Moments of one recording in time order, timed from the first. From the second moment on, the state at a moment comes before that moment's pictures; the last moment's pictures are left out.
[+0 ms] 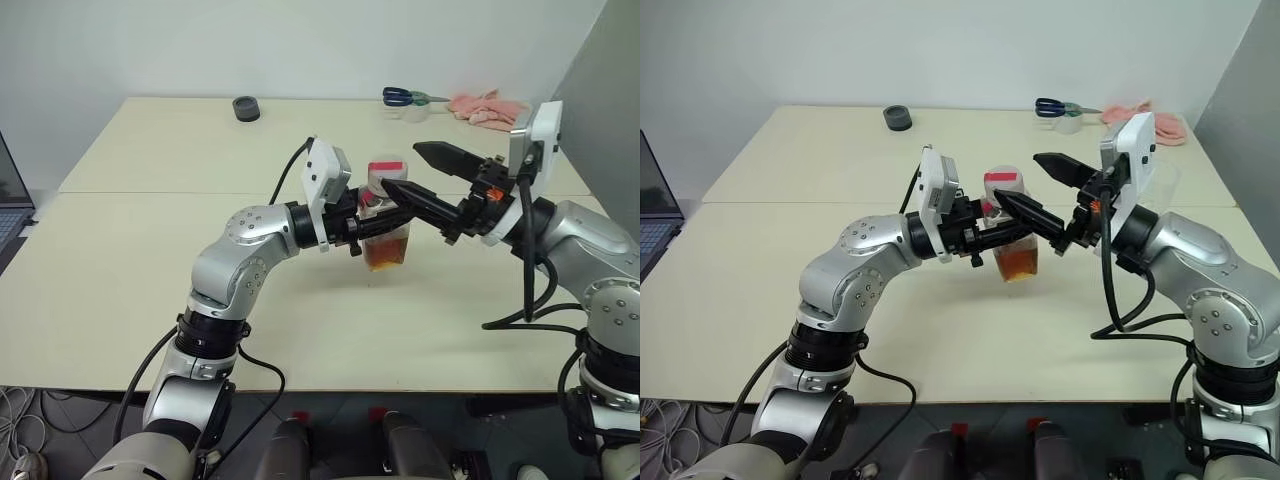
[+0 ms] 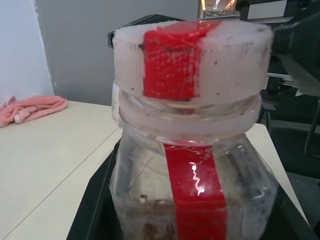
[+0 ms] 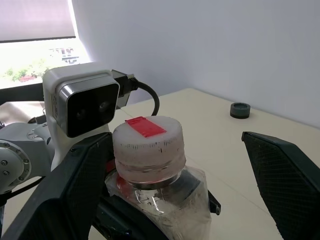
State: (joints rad) left arm -0.72 0.29 -0.13 -0.14 -0.50 0.56 -0.84; right arm -0.60 -0.58 -0.16 -0.54 0.93 0.84 0.43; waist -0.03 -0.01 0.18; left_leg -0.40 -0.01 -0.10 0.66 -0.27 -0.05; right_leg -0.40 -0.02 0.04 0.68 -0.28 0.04
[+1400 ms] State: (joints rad) left arm -0.72 0.29 -0.13 -0.15 -0.50 0.56 -0.84; right arm -0.64 -0.52 -0.05 -0.49 0.92 0.77 0.46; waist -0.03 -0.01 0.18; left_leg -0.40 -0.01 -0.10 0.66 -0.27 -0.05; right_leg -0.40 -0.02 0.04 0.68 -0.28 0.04
